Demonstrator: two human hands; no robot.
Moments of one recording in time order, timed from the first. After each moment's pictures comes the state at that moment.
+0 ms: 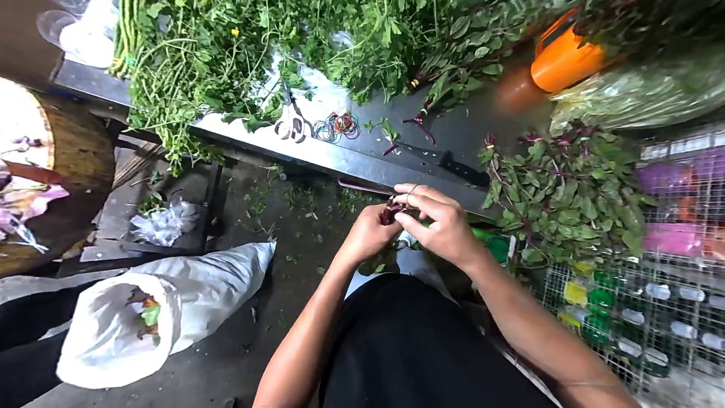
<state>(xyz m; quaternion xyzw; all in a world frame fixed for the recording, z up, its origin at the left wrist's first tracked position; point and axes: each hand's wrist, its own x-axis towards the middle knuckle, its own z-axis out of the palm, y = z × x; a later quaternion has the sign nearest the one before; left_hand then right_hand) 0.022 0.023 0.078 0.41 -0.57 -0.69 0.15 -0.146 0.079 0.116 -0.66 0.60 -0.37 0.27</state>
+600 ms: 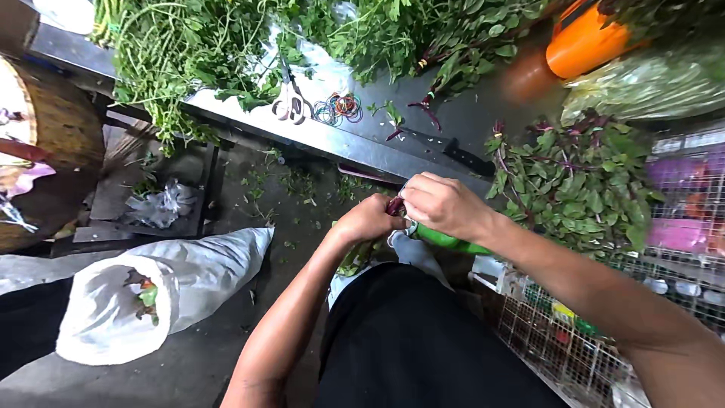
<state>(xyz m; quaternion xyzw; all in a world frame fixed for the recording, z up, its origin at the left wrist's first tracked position) 0.024 0.005 0.076 0.38 -0.62 -0.68 -0.07 -0.170 0.057 0.117 -0.85 0.46 -0.17 0.16</state>
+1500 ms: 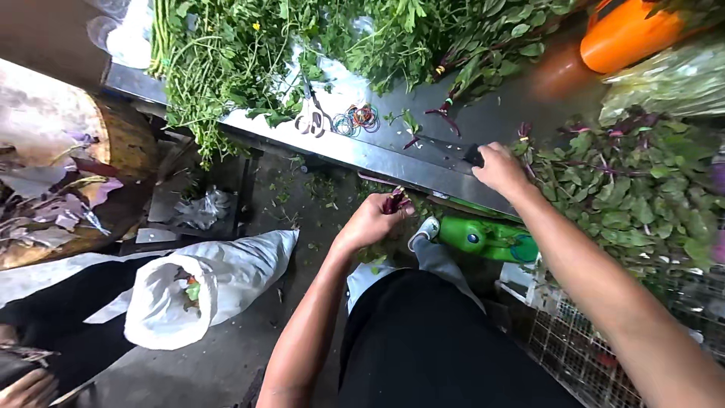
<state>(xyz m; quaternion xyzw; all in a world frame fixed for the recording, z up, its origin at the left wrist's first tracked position) 0.046 -0.006 0.079 0.37 -0.61 -0.69 0.12 -0.301 0.009 -0.004 -0.57 0.79 -0.02 0.23</state>
